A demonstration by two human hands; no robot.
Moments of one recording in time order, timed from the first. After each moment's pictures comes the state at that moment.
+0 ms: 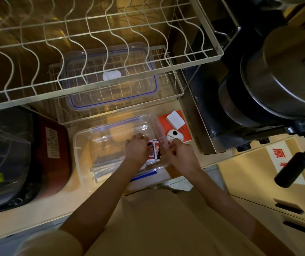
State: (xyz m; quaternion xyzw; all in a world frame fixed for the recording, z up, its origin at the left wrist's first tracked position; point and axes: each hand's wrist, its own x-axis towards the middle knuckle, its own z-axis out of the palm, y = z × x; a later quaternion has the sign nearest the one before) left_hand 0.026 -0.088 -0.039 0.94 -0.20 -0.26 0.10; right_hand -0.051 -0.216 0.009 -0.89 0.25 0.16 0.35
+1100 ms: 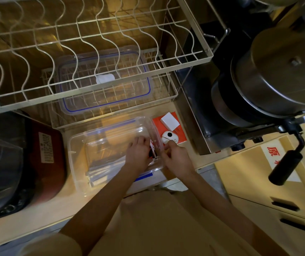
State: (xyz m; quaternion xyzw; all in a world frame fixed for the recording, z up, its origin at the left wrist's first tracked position) left_hand 0.013 -0.097 -0.041 0.93 -0.28 -0.23 0.08; right_hand -0.054 -0.215 0.007 -0.88 0.25 0.15 0.36
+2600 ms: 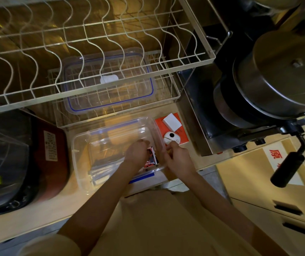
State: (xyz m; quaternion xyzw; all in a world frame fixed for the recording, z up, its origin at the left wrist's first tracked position) left_hand 0.023 -0.093 -0.036 0.91 -0.20 -0.30 0.18; right_hand -0.056 -0.213 0.011 -0.88 0.25 0.16 0.36
